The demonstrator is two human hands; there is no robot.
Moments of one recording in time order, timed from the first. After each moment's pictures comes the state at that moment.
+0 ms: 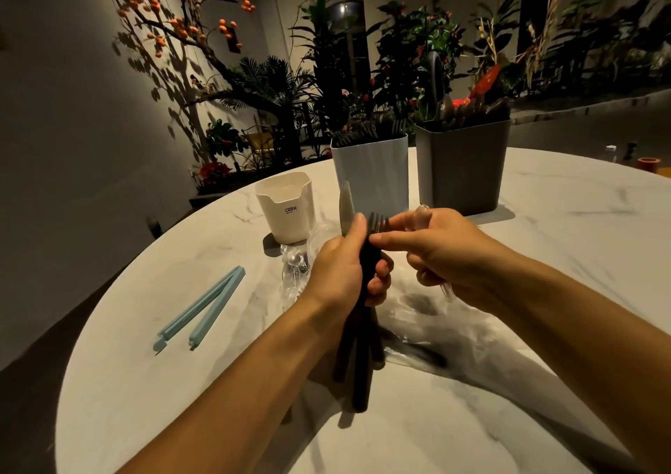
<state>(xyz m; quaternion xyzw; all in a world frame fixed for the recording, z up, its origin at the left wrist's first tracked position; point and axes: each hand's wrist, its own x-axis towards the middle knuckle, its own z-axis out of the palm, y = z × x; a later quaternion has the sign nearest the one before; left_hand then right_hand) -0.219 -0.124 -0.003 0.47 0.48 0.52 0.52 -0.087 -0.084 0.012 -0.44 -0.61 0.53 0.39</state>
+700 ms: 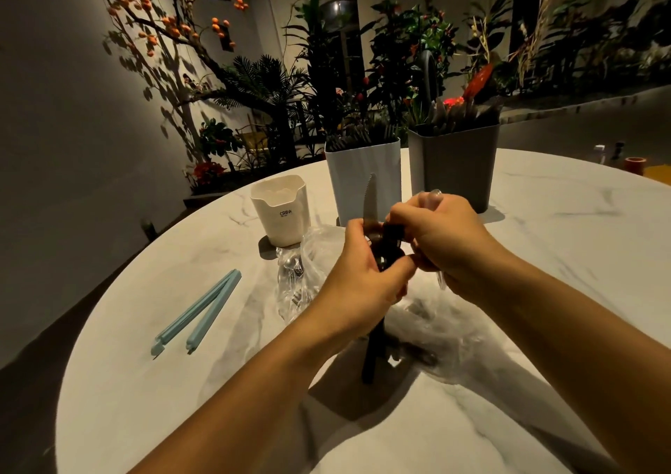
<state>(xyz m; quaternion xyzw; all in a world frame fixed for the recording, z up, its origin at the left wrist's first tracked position) -0.205 -0.126 -0.006 0.62 0.51 0.46 0.37 -0.089 -0.081 0.018 -0.50 -0.56 0.45 0.48</state>
